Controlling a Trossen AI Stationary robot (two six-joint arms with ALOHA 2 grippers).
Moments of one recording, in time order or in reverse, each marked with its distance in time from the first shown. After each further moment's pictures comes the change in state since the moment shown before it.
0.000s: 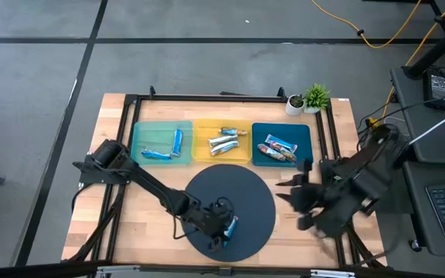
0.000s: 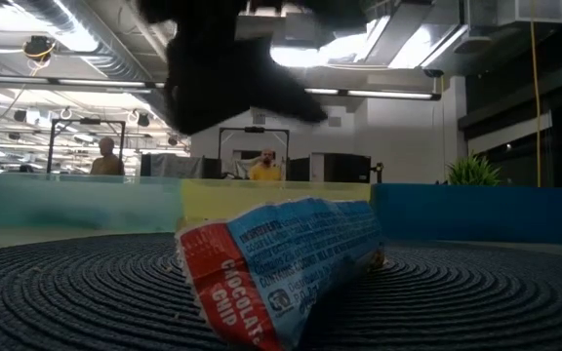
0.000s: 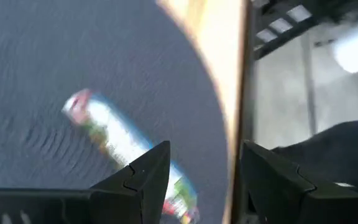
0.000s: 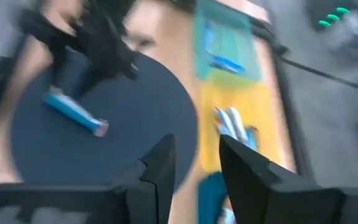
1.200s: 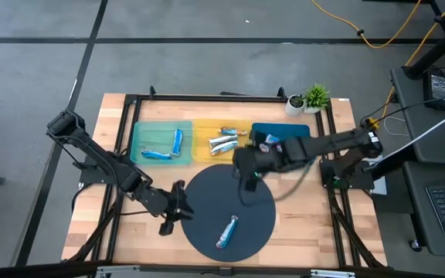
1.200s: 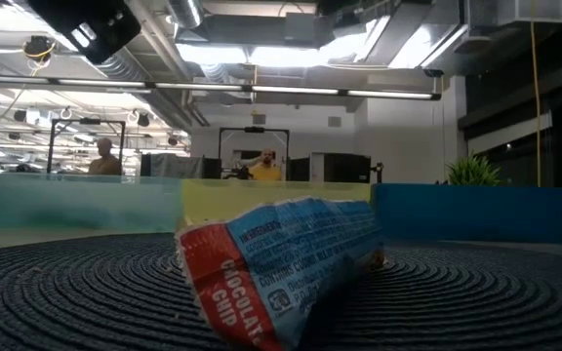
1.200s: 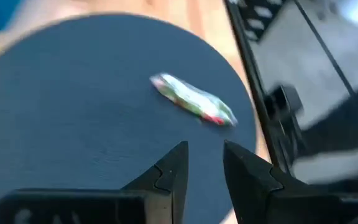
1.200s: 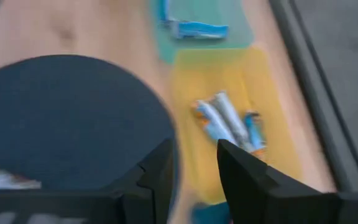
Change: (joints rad) left arm -0.108 -0.623 -0.466 -0.102 -0.186 0.308; right arm -0.559 0.175 0.002 0.263 -0.332 -0.184
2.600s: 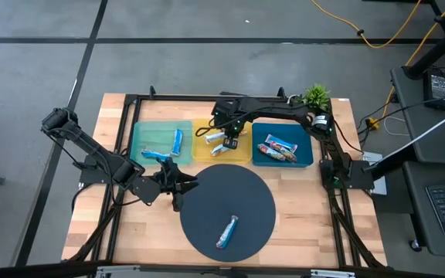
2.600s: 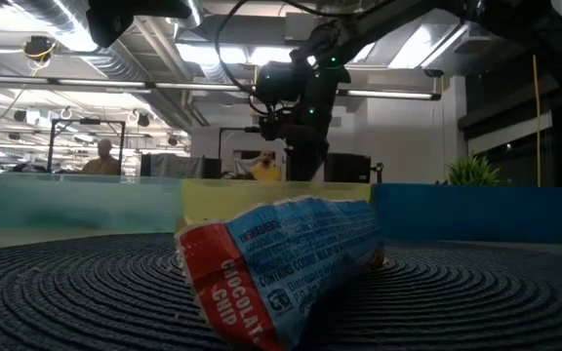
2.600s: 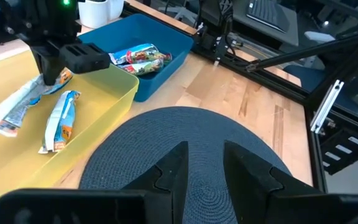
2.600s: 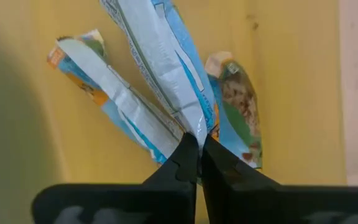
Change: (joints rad) left arm 0.037 -0.122 0.000 -0.008 -0.469 -0.211; right arm -0.568 0.446 -0.002 0.145 -0.466 -0.381
